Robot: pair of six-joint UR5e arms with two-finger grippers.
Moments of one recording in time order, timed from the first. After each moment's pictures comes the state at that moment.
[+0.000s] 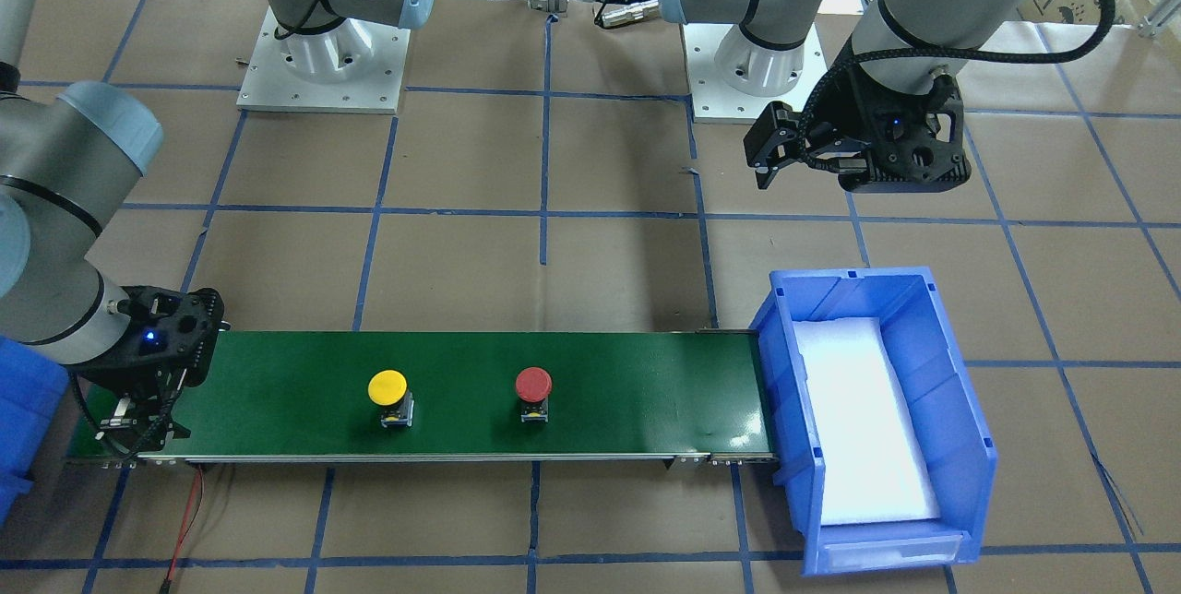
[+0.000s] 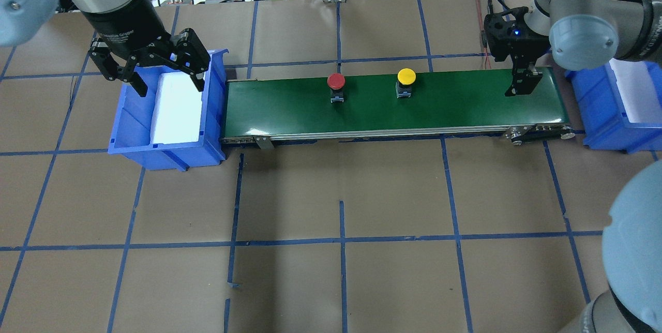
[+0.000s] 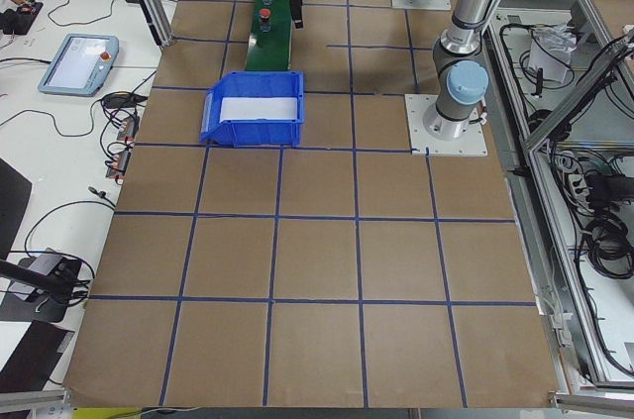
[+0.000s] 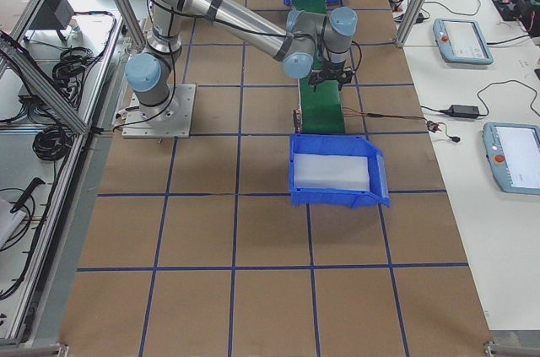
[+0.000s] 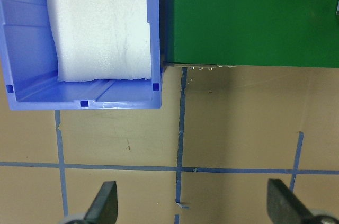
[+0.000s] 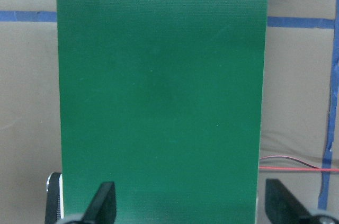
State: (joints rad) left arm -1.54 -1.65 -1.47 -1.71 1.56 -0.02; right arm 1.35 -1.17 1.63 -2.04 -1.53 -1.82
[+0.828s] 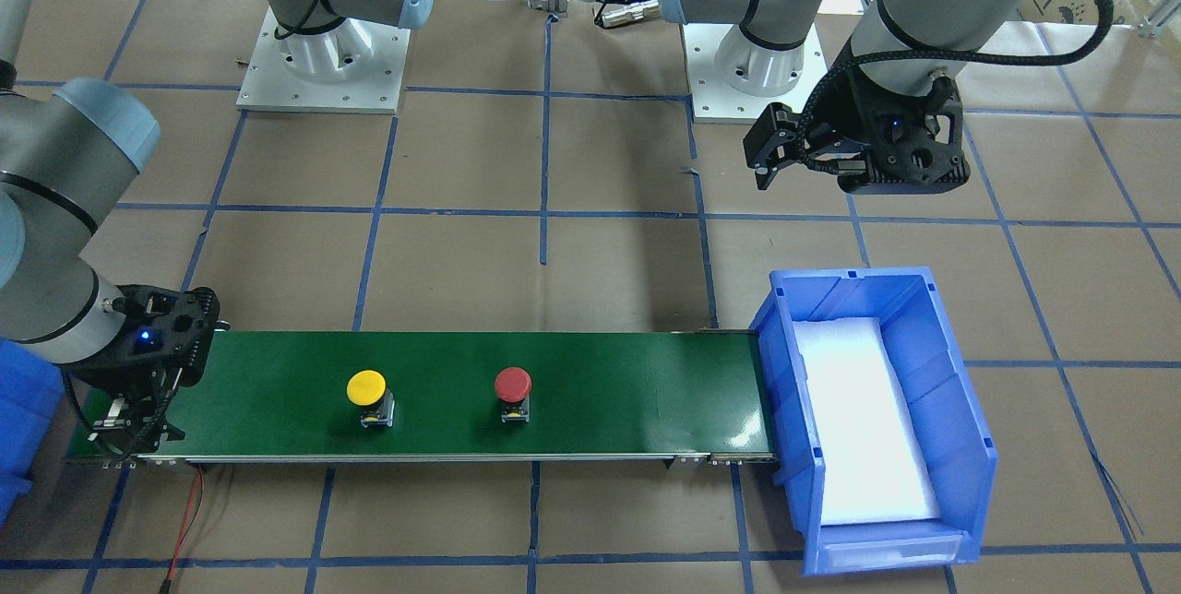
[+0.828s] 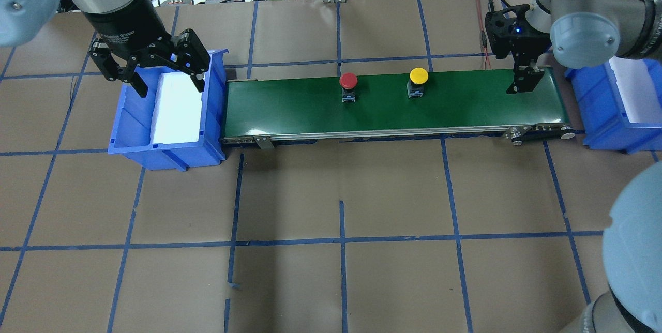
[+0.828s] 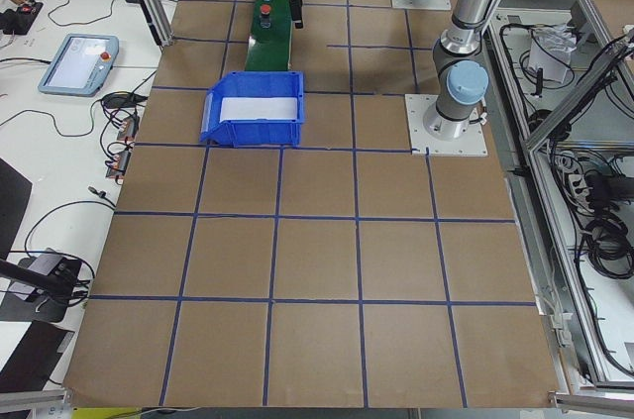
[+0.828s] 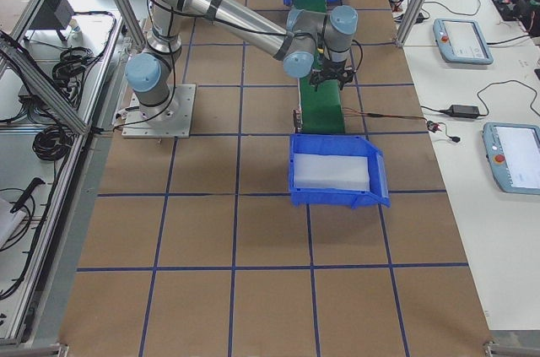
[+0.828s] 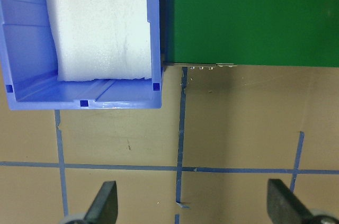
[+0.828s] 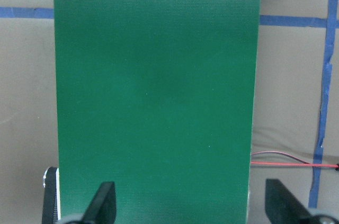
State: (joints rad) left arm -1.54 -1.65 -1.47 -1.71 1.56 -0.02; right arm 1.35 -1.17 1.62 -2.04 -1.53 -1.83
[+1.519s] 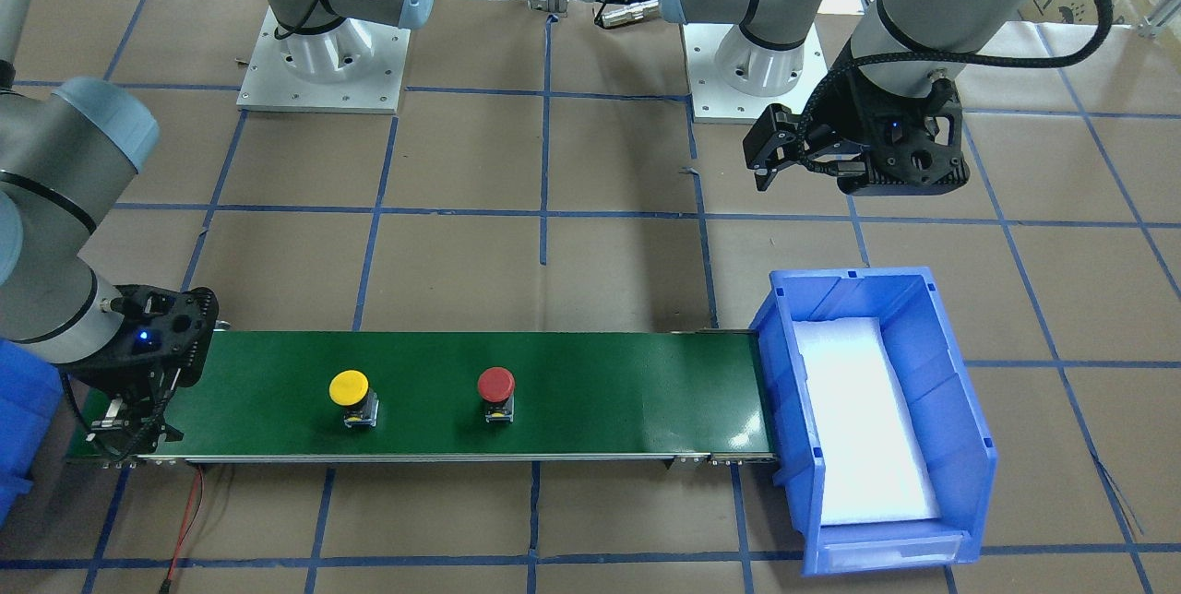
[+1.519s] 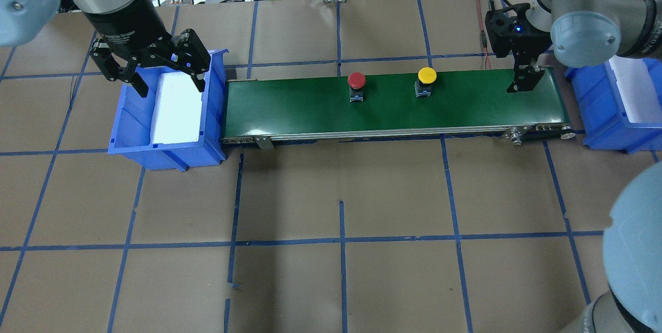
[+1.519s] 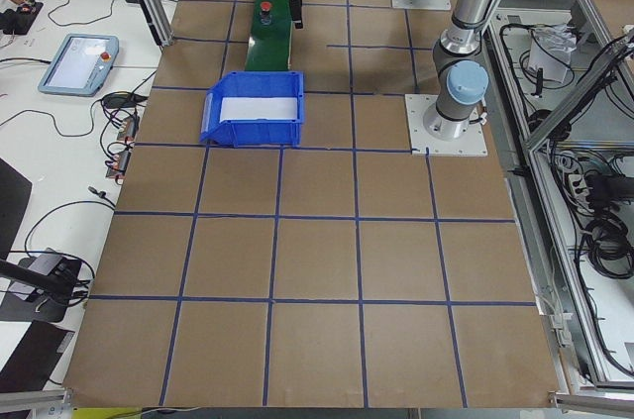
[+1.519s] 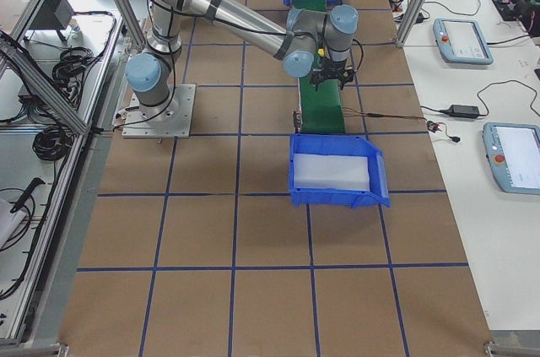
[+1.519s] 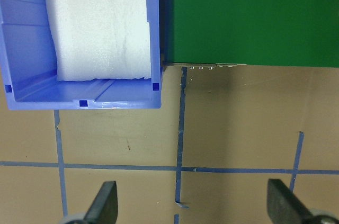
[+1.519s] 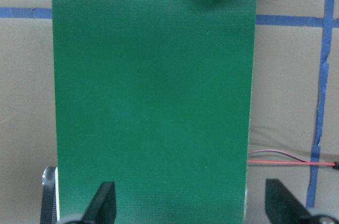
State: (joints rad) left arm -1.54 -1.65 -1.47 -1.71 1.56 -0.02; right arm 1.35 -1.17 1.62 -2.04 -1.53 -1.83
